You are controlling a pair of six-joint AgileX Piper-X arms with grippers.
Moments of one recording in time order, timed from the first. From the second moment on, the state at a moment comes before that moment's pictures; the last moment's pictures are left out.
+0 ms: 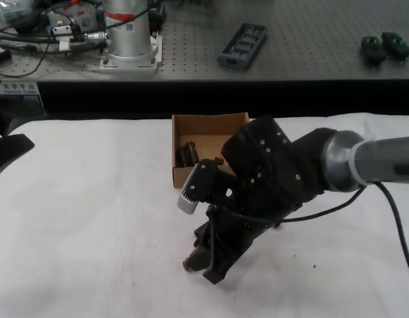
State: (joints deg) left arm 2.5 65.6 -37.4 2.3 33.5 -56.4; right arm 43.9 109.7 -65.4 26.3 -23.4 -25.6
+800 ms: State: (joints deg) left arm 2.5 63.2 -37.4 2.3 34.9 -54.4; right arm 43.7 111.0 -67.3 32.1 -16.2 -34.3
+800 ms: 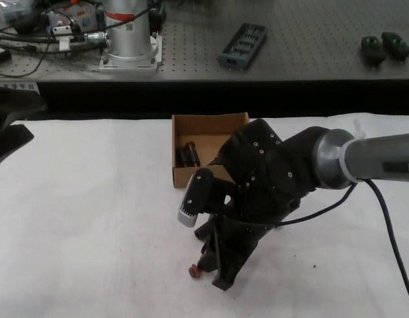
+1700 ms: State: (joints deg) left arm 2.5 63.2 -37.4 2.3 34.5 -54.4; right arm 40.7 109.8 -67.3 39.3 -10.9 -42.3
